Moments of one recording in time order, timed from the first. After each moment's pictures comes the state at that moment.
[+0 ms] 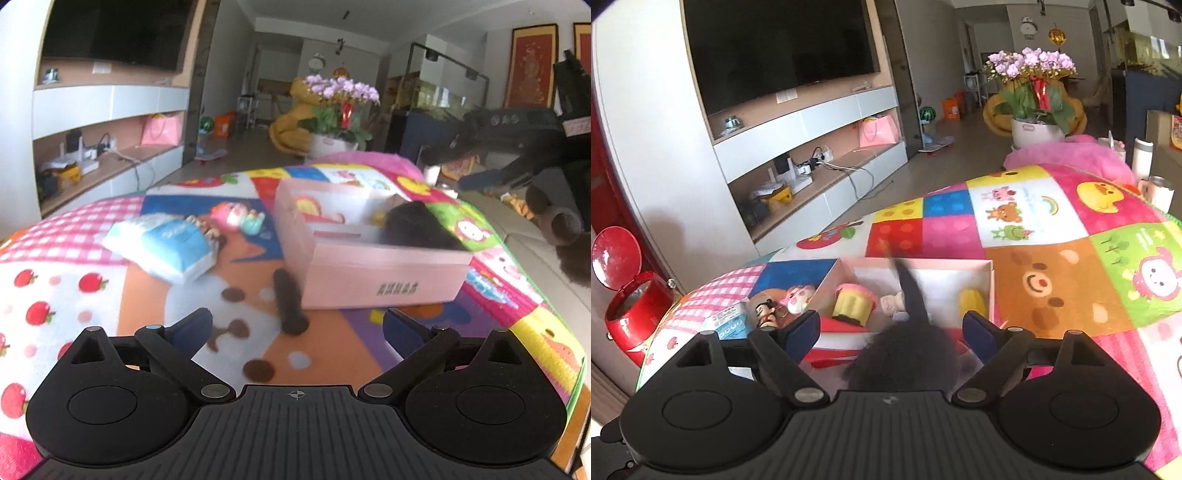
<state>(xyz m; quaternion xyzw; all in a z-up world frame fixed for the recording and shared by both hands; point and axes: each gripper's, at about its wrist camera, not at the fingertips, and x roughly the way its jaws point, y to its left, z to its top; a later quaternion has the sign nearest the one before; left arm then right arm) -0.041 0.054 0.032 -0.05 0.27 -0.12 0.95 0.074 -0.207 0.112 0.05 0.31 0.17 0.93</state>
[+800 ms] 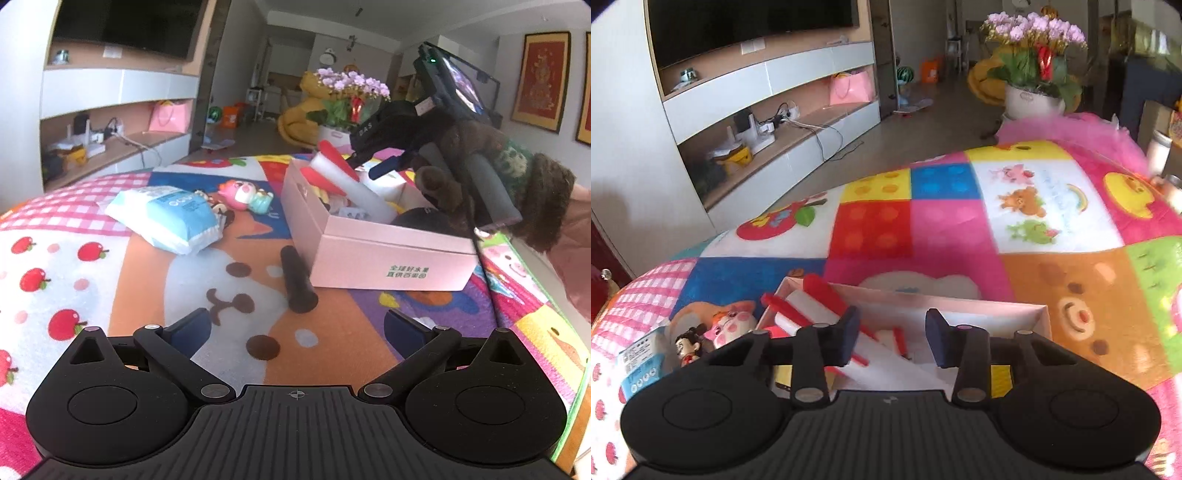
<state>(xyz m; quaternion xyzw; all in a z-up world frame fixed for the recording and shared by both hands) -0.045 0.058 0.016 -0.08 0.28 -0.11 0.95 0.219 -0.137 0.068 0.00 0.38 0.12 0.92</state>
